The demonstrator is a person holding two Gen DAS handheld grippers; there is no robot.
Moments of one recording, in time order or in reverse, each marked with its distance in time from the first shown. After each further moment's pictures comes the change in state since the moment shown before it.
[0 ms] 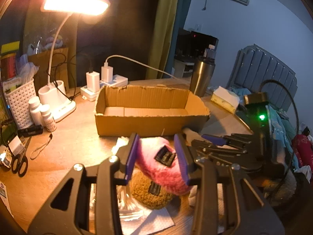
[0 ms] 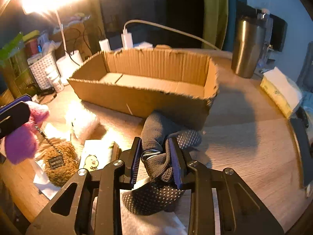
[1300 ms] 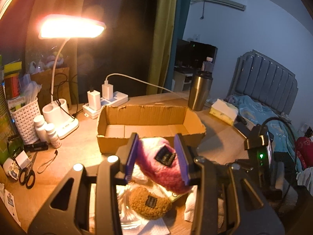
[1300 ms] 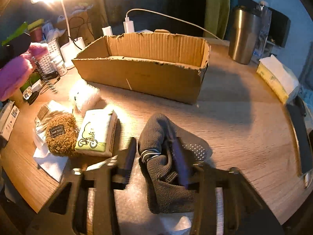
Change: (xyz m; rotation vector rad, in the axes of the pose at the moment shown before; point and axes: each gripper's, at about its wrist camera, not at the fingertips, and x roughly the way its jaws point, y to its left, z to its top) left arm -0.017 -0.012 0.020 0.036 -0.096 0.027; right arm -0.011 -0.008 -0.028 -0.020 0.091 0.021
